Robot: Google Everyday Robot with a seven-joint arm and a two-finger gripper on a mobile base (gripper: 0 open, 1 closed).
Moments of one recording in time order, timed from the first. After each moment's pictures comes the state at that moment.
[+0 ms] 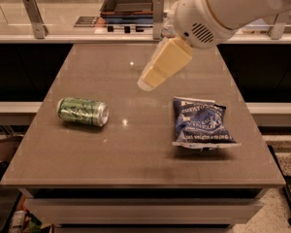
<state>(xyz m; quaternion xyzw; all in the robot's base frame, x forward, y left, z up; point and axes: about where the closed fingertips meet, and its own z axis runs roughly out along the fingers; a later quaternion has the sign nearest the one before) 0.504 -0.031 1.031 -0.55 0.73 0.04 0.40</state>
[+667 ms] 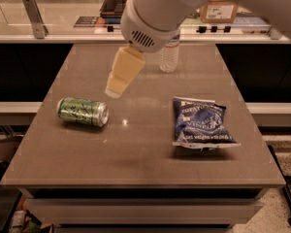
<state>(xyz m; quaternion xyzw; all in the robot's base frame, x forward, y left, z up) 0.519 0.032 1.003 -0.58 0.74 -0.01 0.33</state>
